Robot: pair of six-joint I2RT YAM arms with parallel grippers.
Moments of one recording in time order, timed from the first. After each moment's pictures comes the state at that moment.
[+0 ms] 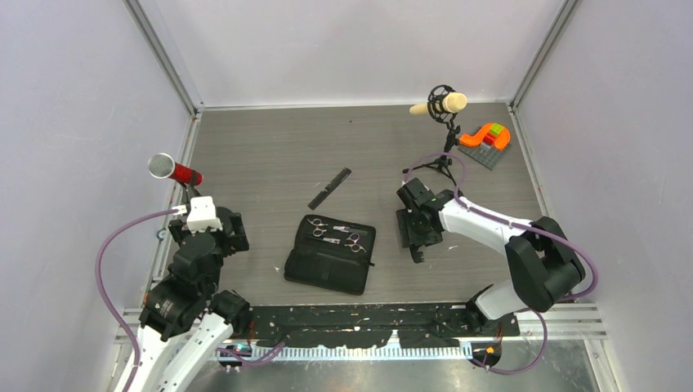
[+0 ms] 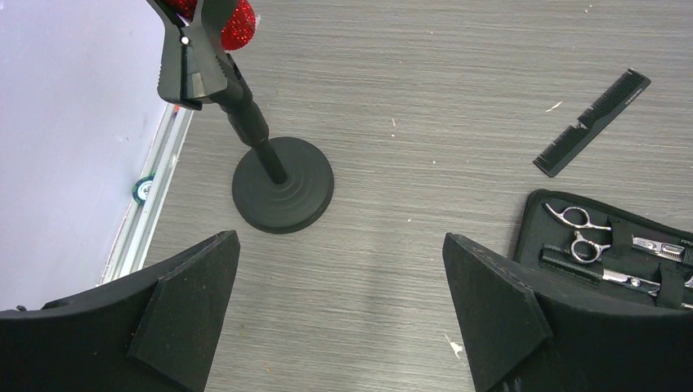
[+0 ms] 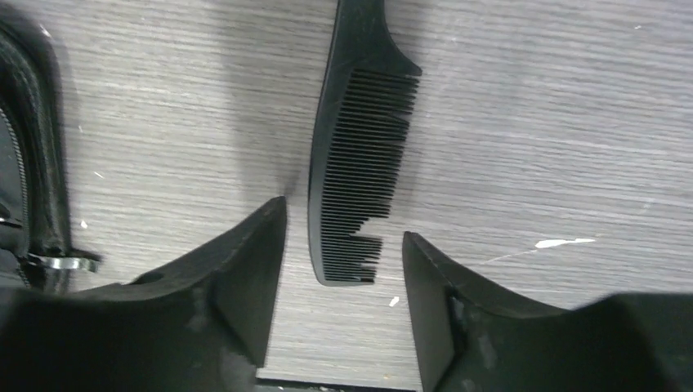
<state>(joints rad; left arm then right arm) -0.47 0.28 0.70 -0.80 -0.61 -0.18 0.58 1.47 0.82 -0.65 0.11 0.42</state>
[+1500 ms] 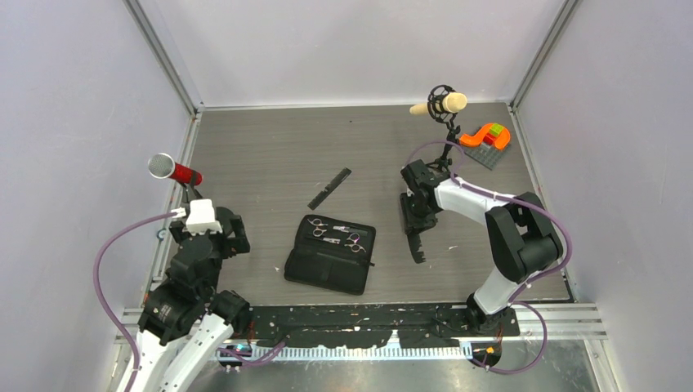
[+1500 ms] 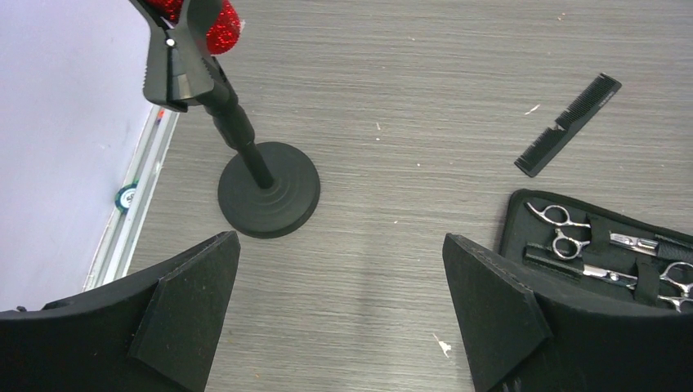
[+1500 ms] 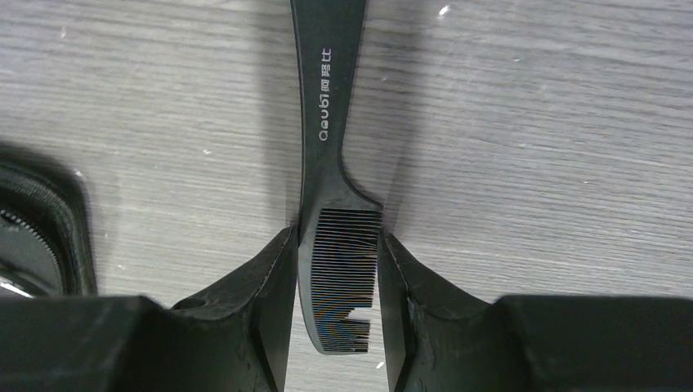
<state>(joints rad) -0.47 0.24 0.69 -0.79 -0.57 -0.17 0.45 1.66 0.97 -0.62 0.04 0.31</state>
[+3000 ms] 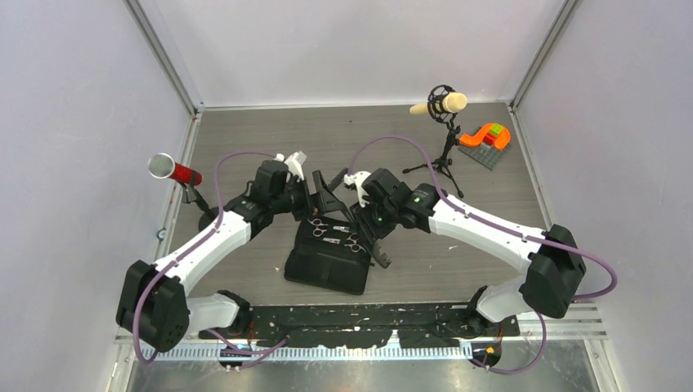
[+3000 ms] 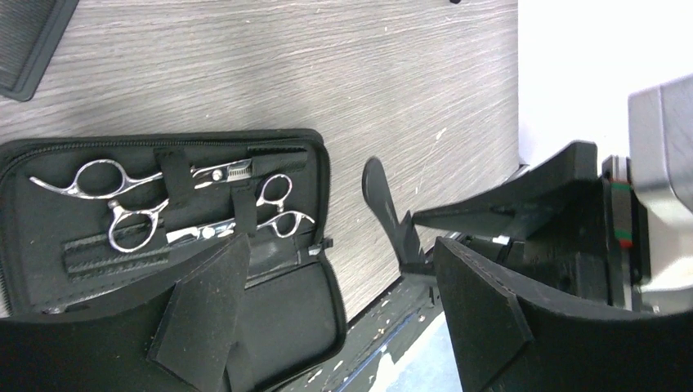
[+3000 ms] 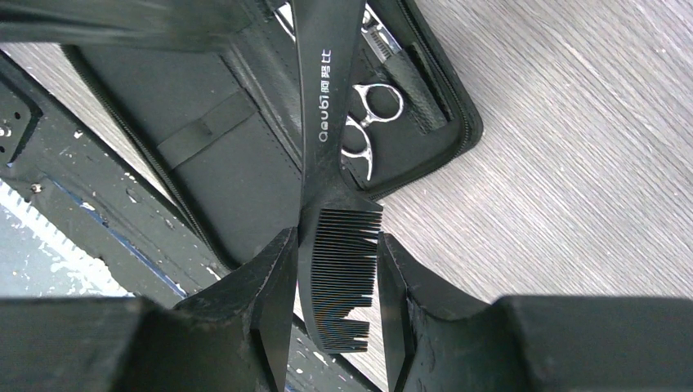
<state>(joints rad) -0.47 1.21 0.80 -0.20 0.42 -0.73 0.87 1.43 1.13 -0.66 -0.09 0.20</state>
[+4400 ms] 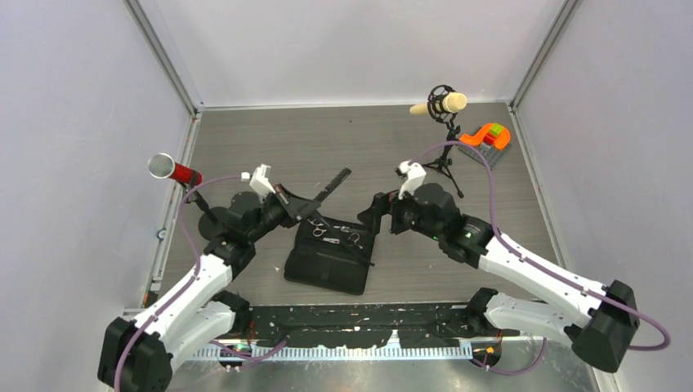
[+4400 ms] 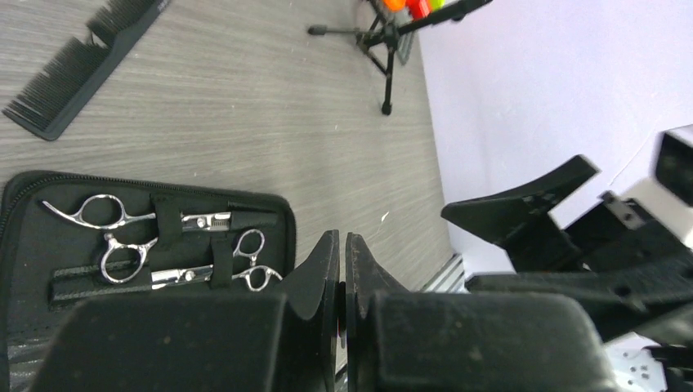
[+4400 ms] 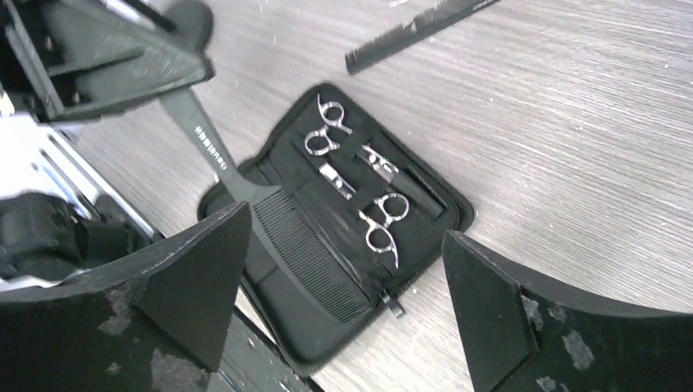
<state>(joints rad) -0.43 0.91 0.49 0.14 0.29 -0.94 0.84 1.03 0.81 -0.25 0.03 0.45</state>
